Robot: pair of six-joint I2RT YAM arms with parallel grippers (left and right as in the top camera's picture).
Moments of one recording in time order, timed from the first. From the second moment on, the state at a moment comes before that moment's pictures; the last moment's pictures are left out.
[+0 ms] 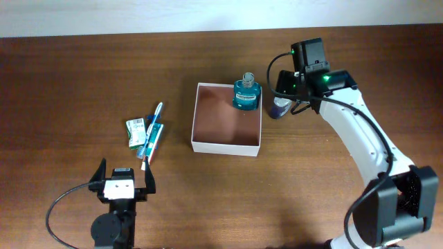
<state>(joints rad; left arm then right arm) -0.01 0.01 0.02 -0.08 -0.07 0.13 0.21 1.76 1.47 -0.75 0.11 0.43</state>
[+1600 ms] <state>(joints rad) -0.01 0.01 0.02 -0.08 -0.07 0.13 0.21 1.81 1.46 -0.67 0.10 0.22</state>
